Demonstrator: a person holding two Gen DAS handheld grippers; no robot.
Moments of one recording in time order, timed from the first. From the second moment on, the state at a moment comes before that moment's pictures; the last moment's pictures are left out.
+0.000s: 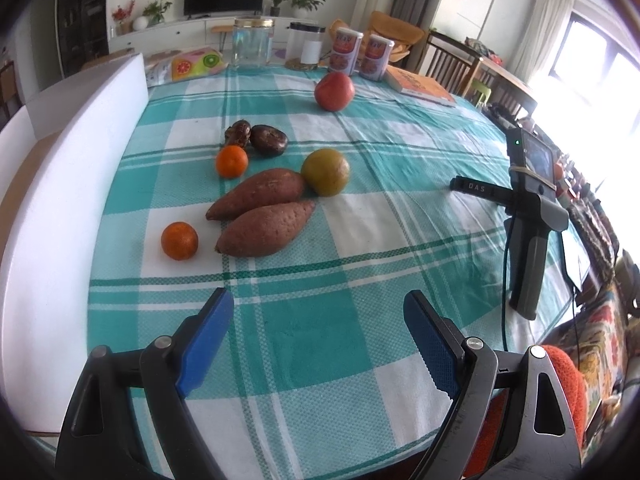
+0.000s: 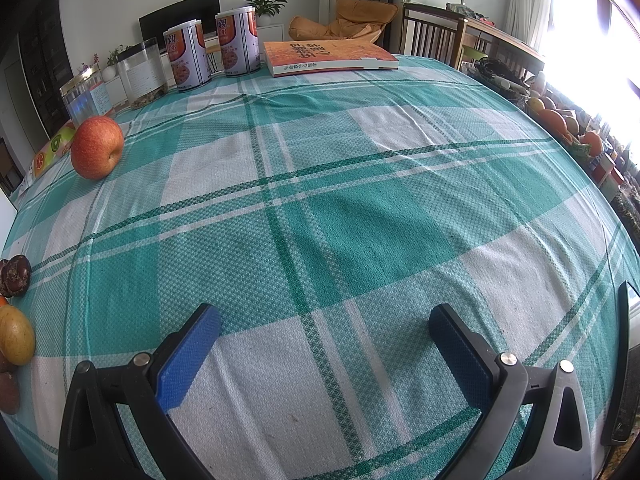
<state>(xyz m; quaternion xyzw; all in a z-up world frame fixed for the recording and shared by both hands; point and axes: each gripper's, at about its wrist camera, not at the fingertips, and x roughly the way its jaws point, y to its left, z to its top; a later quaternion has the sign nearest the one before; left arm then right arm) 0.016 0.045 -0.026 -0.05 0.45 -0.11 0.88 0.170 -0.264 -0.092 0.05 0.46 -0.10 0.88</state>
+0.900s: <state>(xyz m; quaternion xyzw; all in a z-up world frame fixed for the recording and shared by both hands) 0.017 0.073 -0.036 -0.08 0.46 -0.09 0.88 0.170 -0.264 -0.092 0.05 0.46 -0.11 0.88</state>
